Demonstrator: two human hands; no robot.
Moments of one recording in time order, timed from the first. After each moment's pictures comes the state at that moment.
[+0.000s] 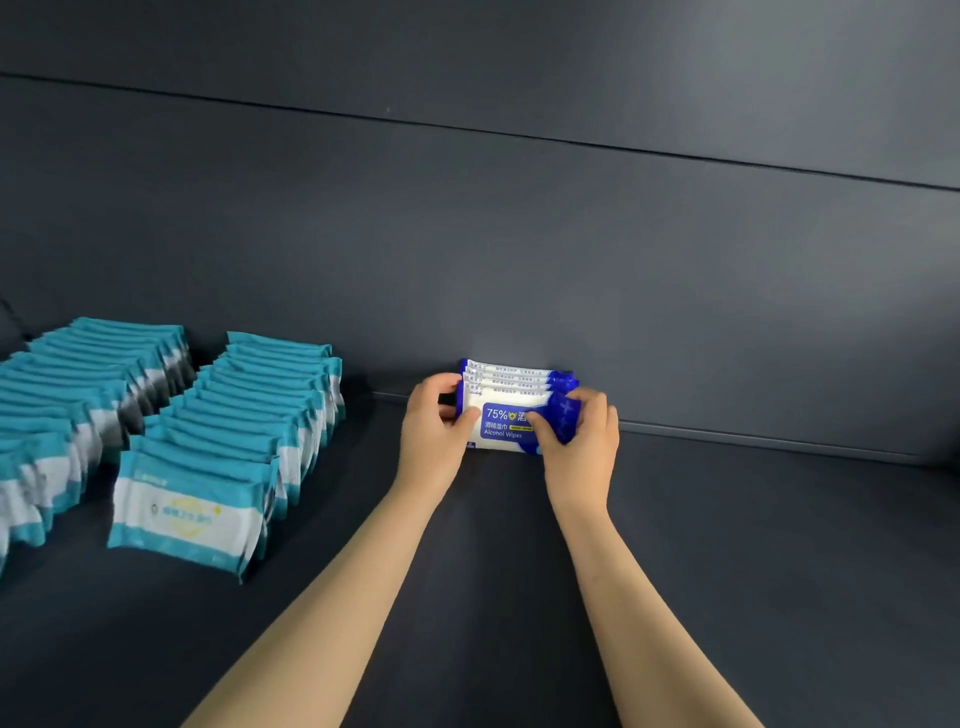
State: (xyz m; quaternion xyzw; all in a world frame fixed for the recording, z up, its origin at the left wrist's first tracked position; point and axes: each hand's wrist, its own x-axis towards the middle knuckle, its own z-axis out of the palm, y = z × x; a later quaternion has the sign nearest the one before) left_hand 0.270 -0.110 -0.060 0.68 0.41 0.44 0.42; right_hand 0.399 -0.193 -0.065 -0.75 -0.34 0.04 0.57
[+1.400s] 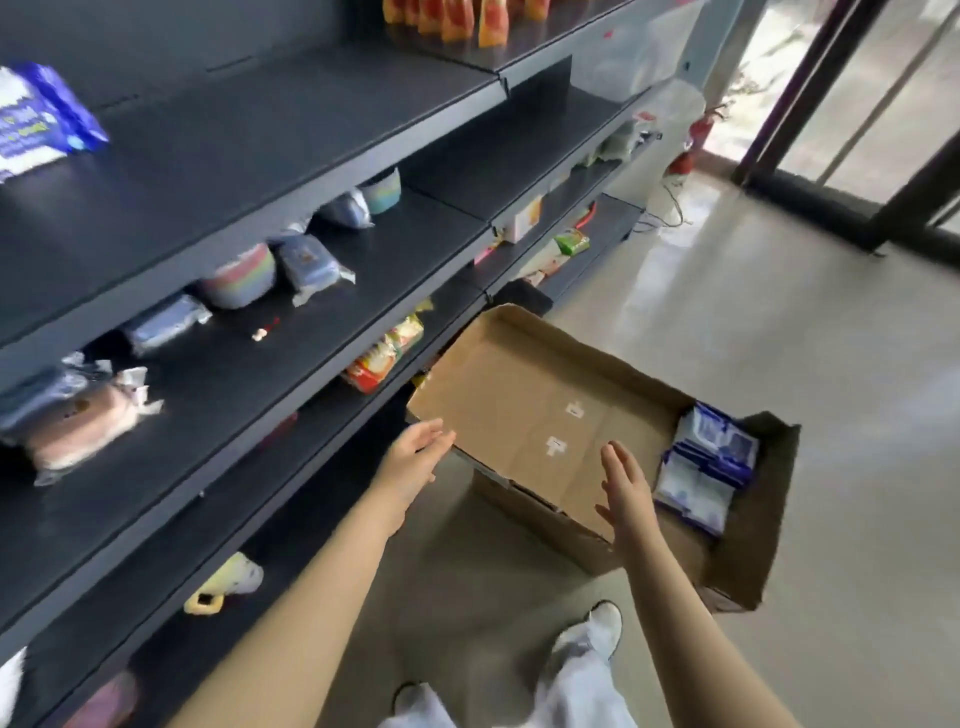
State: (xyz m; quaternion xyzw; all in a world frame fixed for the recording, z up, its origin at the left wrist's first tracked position) left_hand 0.030 -0.569 -0.207 0.72 0.22 -0.16 0.64; right_hand 0.023 -0.823 -0.243 -0.69 0.29 0.10 0.66
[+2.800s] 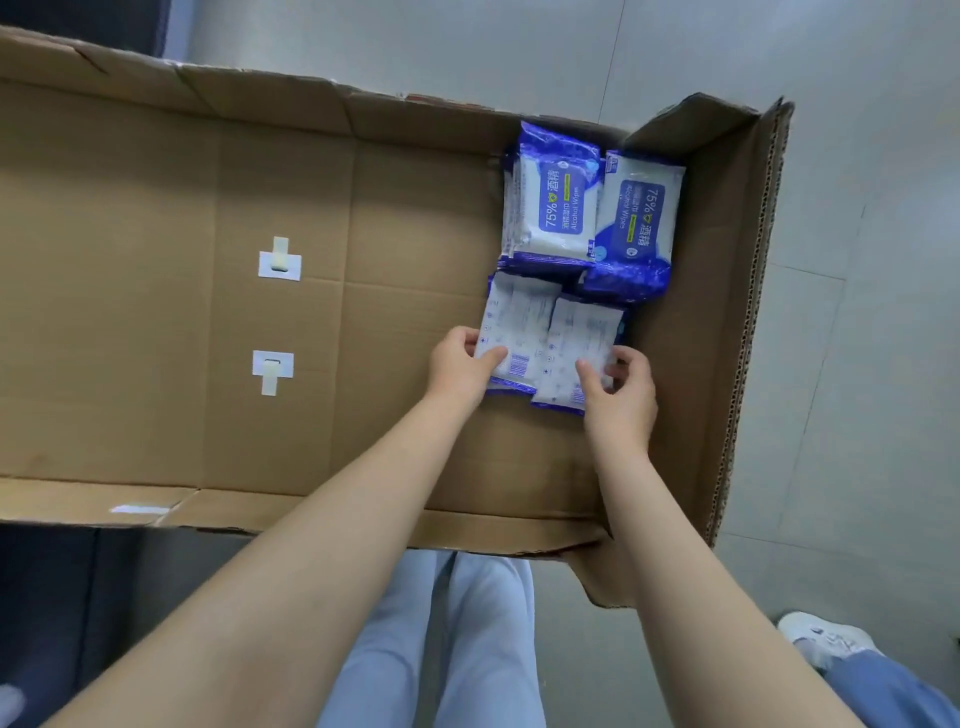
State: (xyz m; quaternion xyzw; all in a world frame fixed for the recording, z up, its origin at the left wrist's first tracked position) left_hand 0.241 -1.033 -0.662 0.78 0.18 -0.42 0.43; right_hand 0.143 -1.164 -0.643 -0.69 0.56 0.06 0.45
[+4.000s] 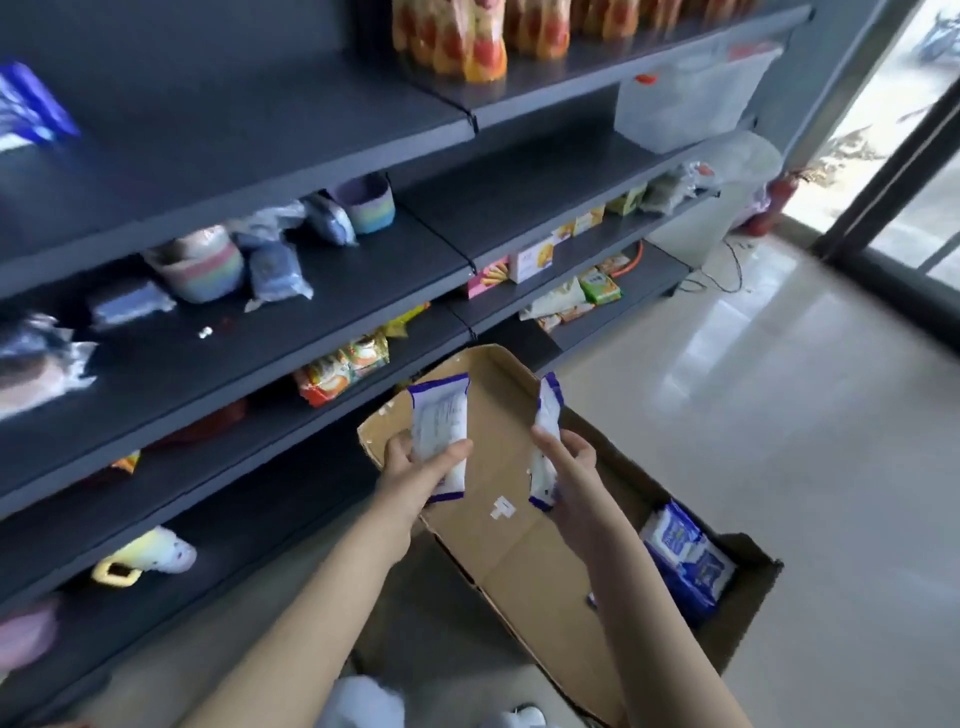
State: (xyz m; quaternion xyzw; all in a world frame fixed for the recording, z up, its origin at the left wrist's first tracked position) left_hand 0.111 -0.774 -0.177 0.60 0.36 -0.05 0.71; right_hand 0.171 -0.946 -0.180 -0.62 0.16 0.31 0.71
